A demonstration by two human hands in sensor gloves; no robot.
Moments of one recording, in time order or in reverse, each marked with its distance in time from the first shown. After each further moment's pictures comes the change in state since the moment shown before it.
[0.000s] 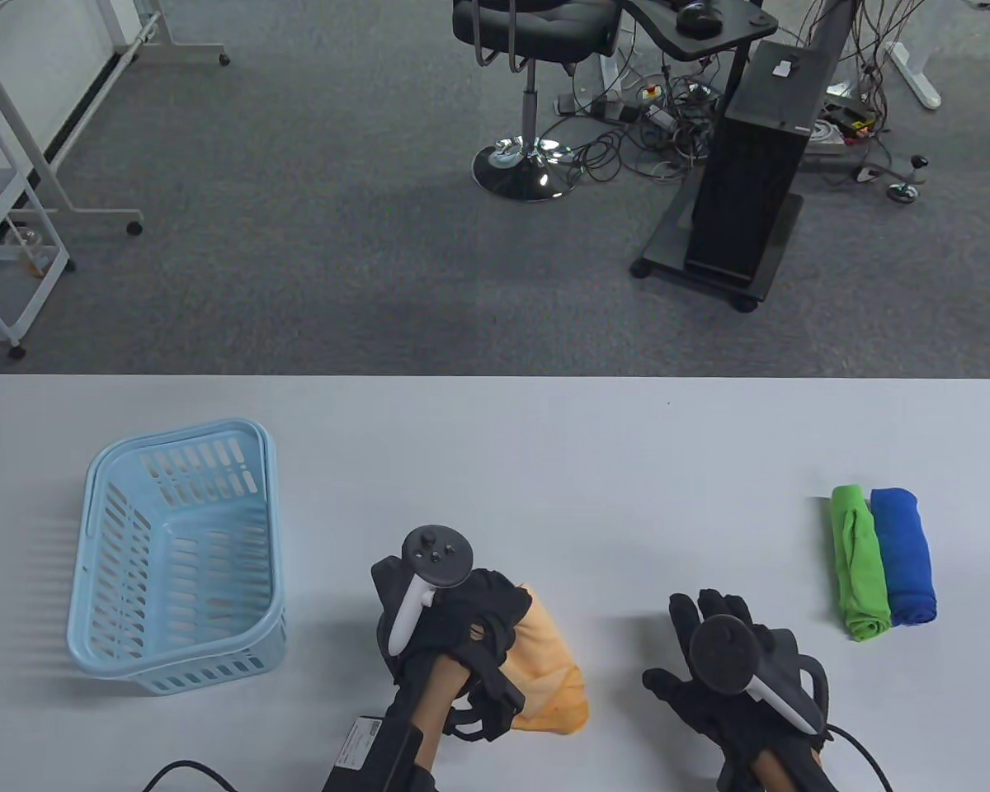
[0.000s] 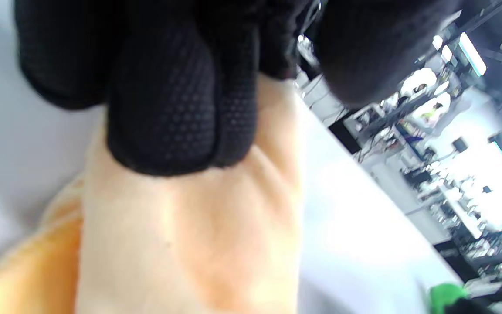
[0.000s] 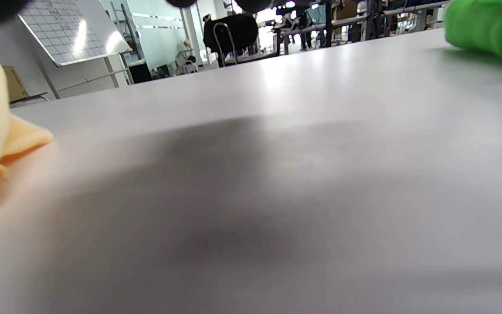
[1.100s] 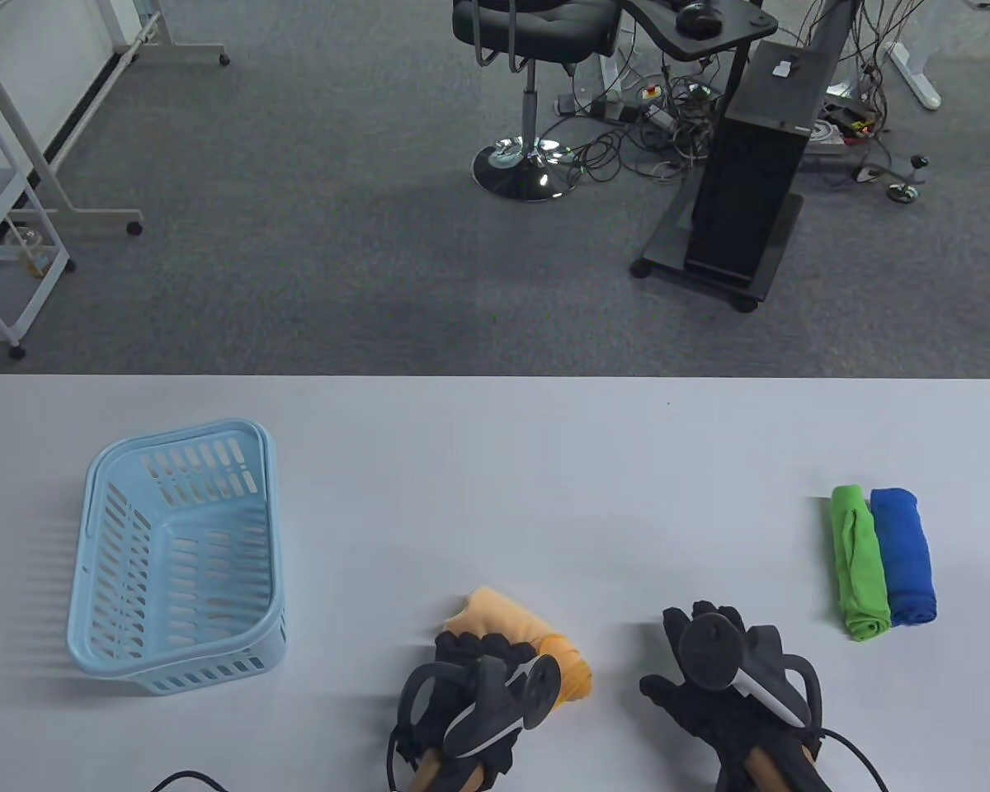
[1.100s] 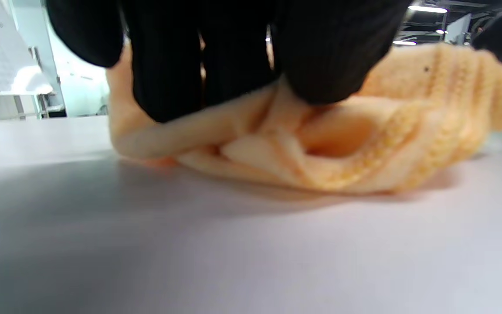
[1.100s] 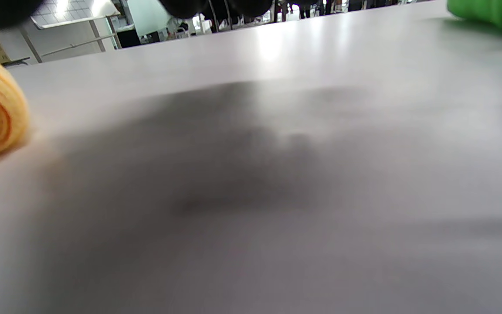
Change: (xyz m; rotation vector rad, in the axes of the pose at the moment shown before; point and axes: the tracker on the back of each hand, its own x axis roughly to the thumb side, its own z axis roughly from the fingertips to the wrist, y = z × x) left_hand -0.004 -0.083 0.036 0.333 -0.298 -0.795; right_hand 0.003 0.011 -0.005 0.099 0.025 0.034
